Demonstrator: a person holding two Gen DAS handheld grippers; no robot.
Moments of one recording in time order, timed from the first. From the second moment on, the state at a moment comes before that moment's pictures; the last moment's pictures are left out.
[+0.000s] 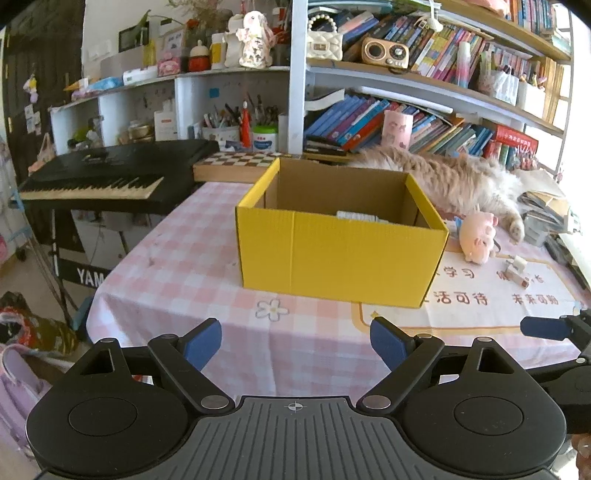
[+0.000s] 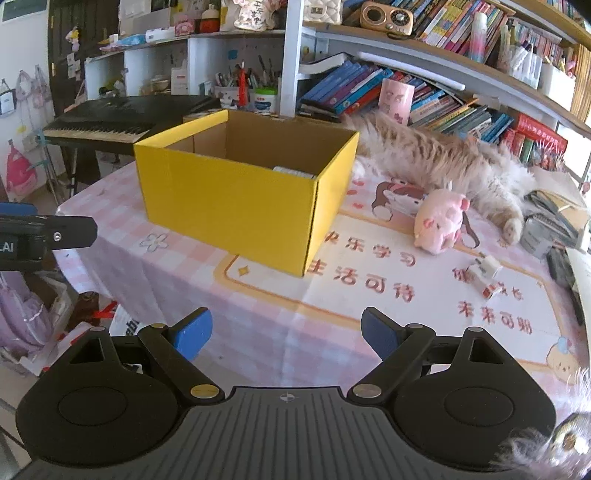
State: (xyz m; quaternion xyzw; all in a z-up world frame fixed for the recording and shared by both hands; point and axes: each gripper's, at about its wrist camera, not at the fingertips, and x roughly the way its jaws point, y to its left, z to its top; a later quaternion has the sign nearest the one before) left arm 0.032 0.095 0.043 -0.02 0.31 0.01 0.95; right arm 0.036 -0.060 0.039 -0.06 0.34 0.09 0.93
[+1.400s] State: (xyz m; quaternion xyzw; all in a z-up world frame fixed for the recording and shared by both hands) left arm 0.026 0.031 0.018 0.01 0.35 -0.11 0.93; right arm -0.009 -0.109 0.026 -0.02 0.38 -0.03 0.92
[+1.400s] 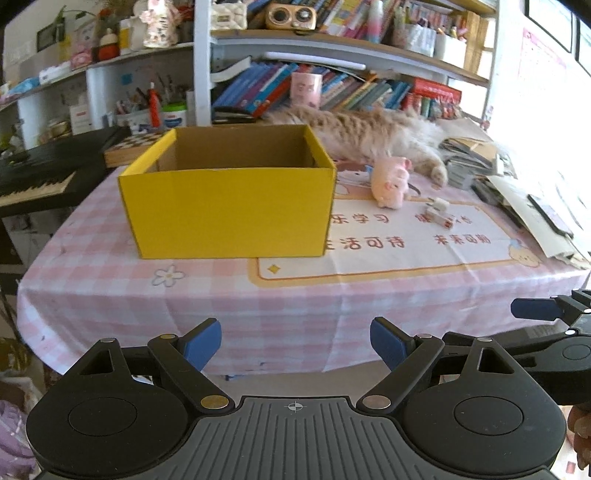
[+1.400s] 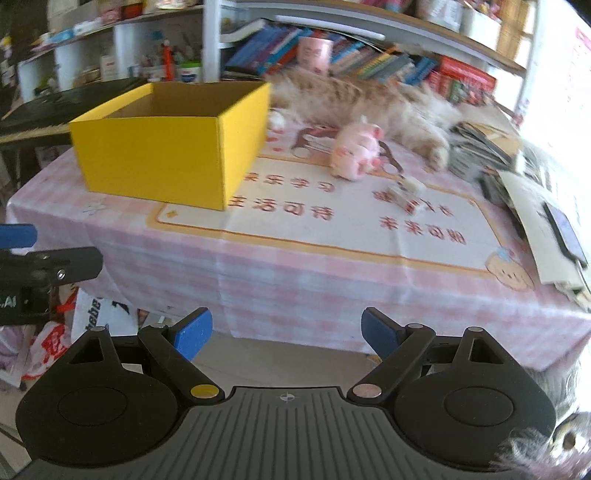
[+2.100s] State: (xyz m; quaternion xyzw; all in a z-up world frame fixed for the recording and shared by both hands) left arm 0.058 -0.021 0.019 0.05 0.35 -0.17 0.92; right arm 0.001 -0.153 0.020 0.00 0.39 -0.08 0.92
